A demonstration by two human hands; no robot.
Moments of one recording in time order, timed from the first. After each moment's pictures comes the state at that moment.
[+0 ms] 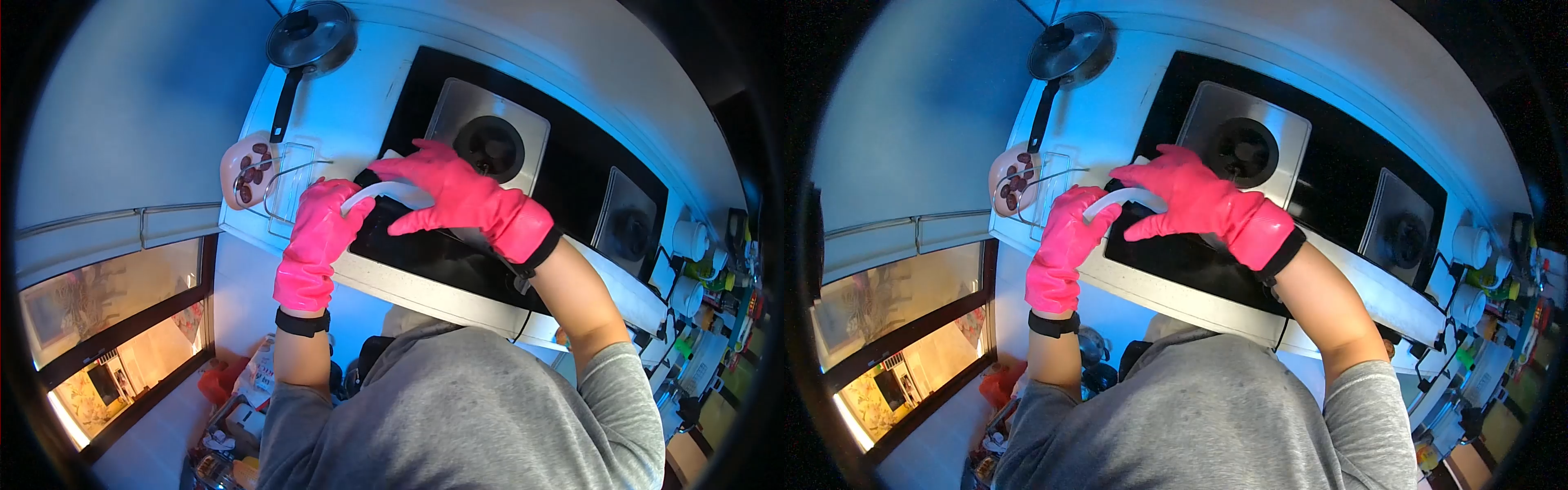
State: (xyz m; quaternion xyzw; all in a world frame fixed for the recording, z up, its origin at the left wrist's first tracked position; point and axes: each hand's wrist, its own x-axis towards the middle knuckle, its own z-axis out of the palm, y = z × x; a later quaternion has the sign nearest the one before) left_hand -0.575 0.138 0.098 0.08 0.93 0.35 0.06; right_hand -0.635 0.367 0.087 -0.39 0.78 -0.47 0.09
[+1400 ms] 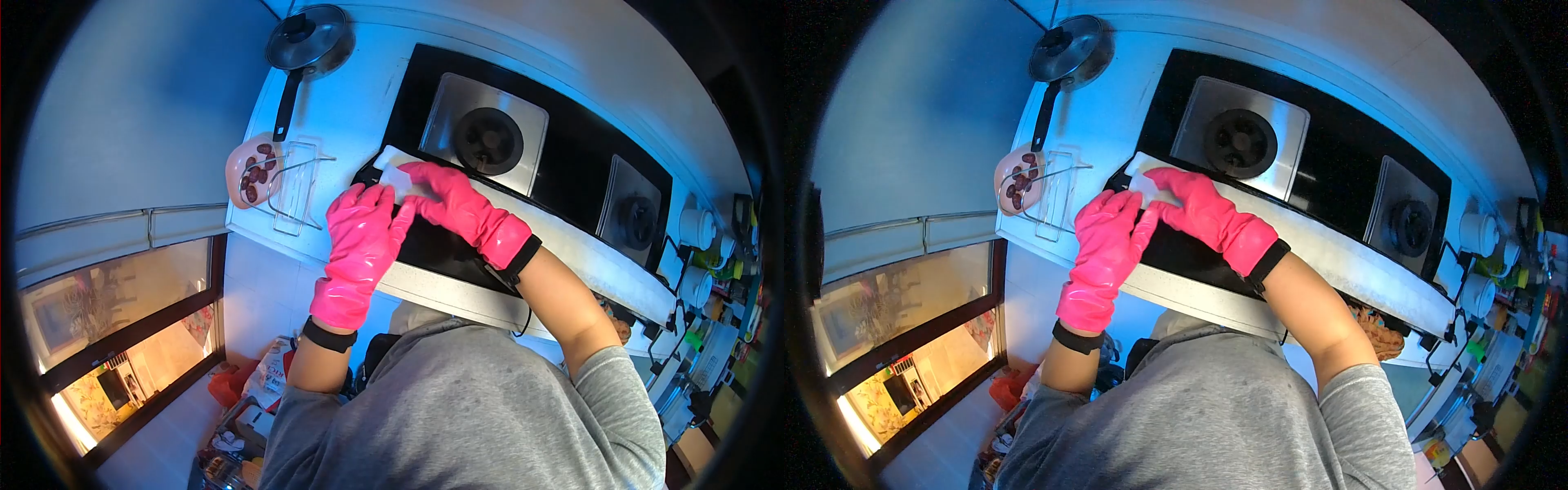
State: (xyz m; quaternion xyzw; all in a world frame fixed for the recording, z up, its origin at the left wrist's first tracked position) left_hand -0.540 0.188 0.078 0.16 0.96 0.18 -0.14; right_hand -0.593 0.370 0.032 -0.23 0.75 -0.60 0.16
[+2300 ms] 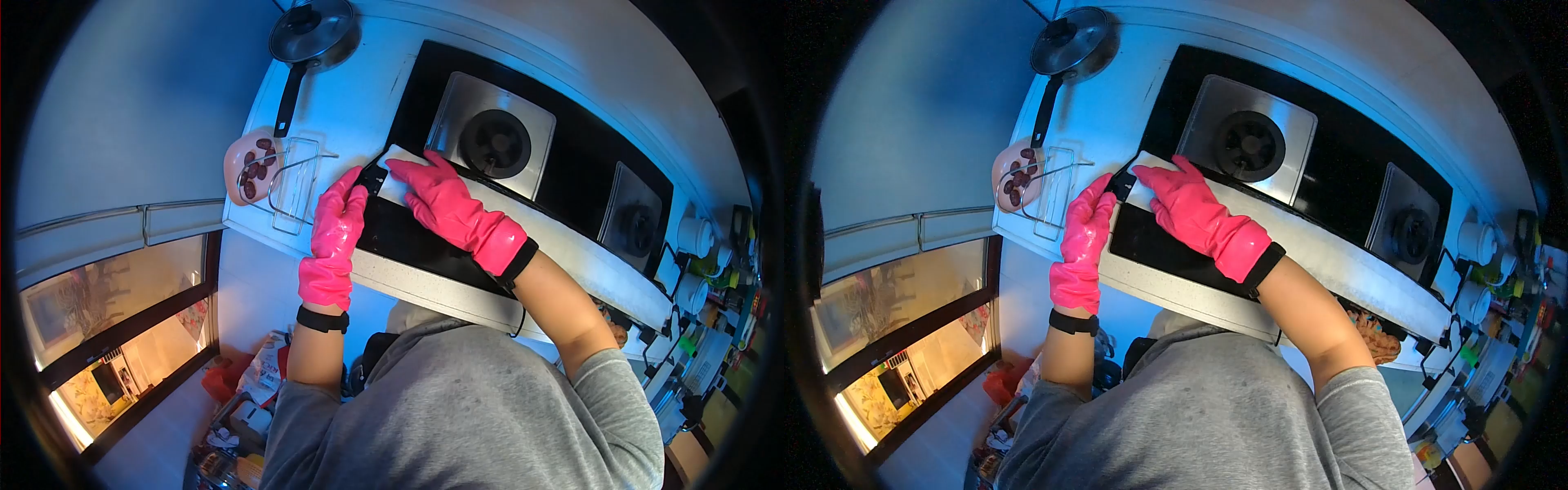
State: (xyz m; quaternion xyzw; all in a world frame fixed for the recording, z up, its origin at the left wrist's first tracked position) left_hand -0.555 0.139 0.016 -0.10 0.84 0.53 -0.02; right_hand -0.597 0.351 0.039 -0.30 0.82 -0.48 0.03
